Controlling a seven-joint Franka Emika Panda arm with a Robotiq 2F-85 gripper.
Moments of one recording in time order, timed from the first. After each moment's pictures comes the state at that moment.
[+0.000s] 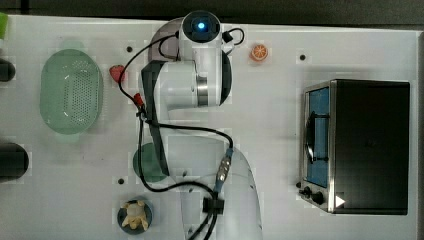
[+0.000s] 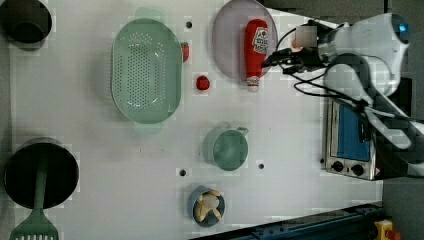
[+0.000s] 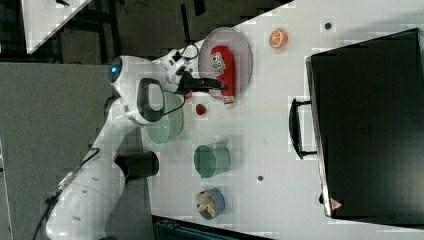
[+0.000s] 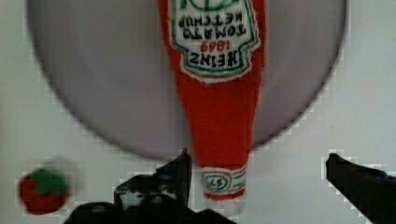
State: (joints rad) arm -0.06 0.66 0.16 -1.66 -0.07 0.63 -0.57
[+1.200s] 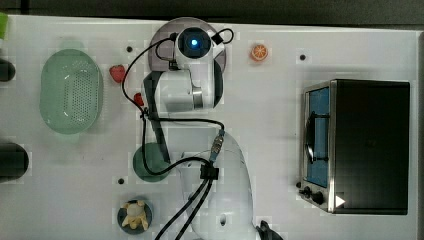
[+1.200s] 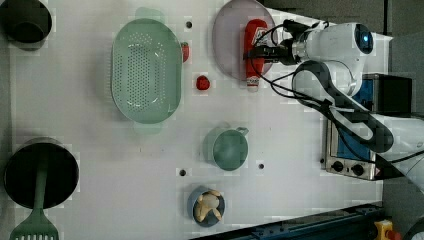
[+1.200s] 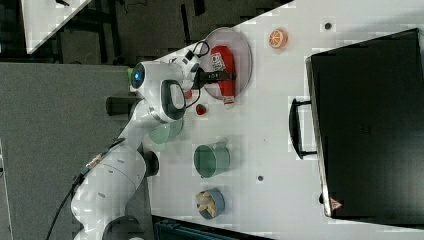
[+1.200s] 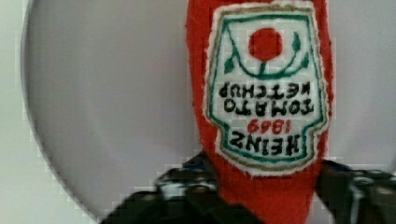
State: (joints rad) arm -0.05 0.80 0.16 -1.63 -0.11 0.89 -0.59
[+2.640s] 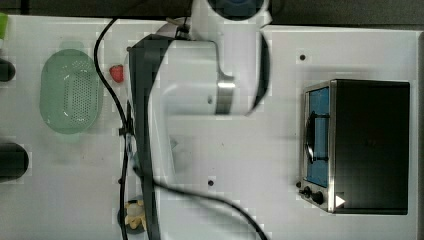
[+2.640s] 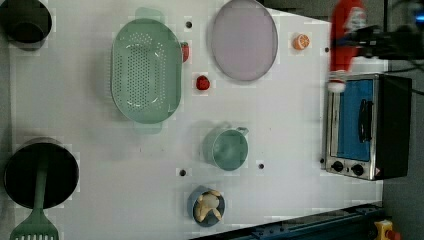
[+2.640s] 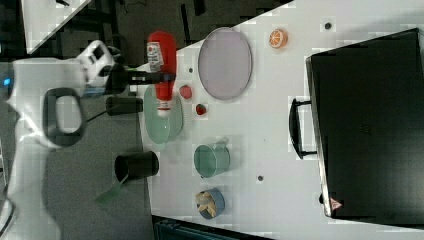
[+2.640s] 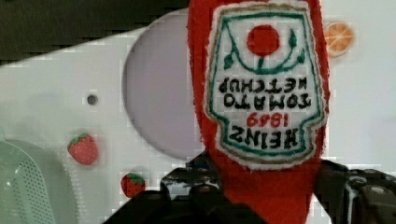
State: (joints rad) arm -0.12 0.29 0.14 -1.60 0.06 0.40 -0.54
